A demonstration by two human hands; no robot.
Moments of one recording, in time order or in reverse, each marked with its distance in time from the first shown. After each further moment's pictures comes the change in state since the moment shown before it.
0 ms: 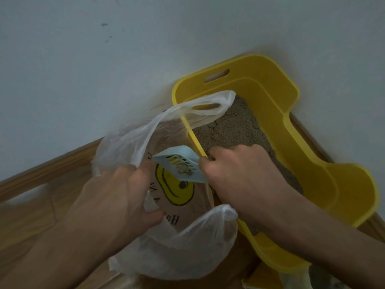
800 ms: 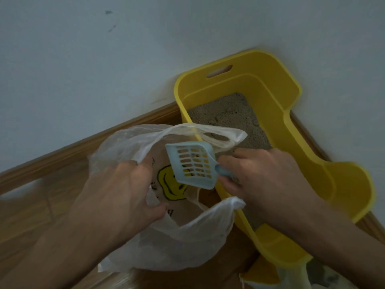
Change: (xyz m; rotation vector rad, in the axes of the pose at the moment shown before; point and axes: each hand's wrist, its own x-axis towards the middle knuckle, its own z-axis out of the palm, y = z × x) left_hand 0.004 -0.004 0.002 -0.038 -0.043 0.008; right_hand -0.025 0.014 0.008 0.105 -0.014 0.128
